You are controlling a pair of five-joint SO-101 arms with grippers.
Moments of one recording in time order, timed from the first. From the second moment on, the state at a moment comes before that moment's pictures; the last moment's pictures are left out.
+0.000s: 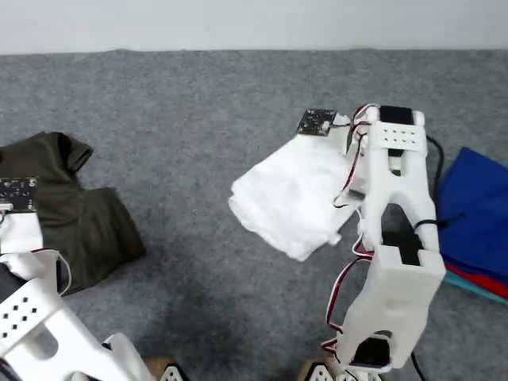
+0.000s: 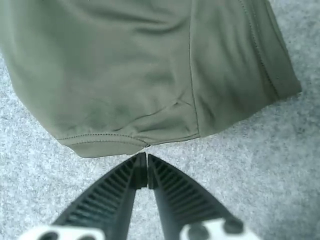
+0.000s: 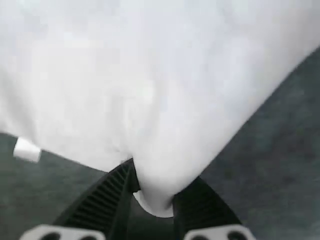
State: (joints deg) left arm -48.0 -48.0 46.0 82.8 -28.2; right arm 3.3 27.2 -17.9 80.4 75.3
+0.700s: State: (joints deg) left arm -48.0 -48.0 46.0 82.8 -28.2; right arm 0.4 14.8 -17.1 82.7 36.6
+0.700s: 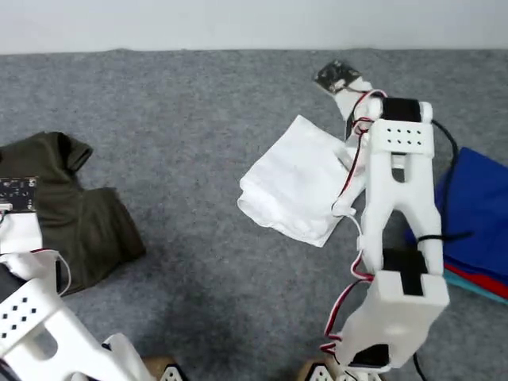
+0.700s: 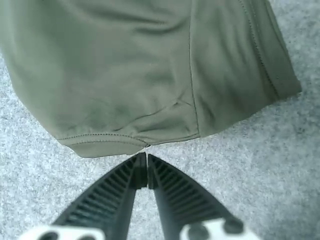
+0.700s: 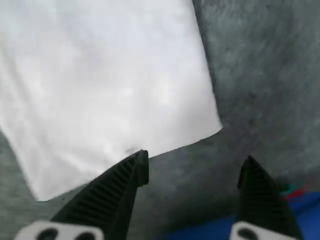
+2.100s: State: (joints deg) left arm -48.0 -48.0 46.0 82.8 -31.3; right arm -8.0 41.0 -20.0 70.9 -39.0
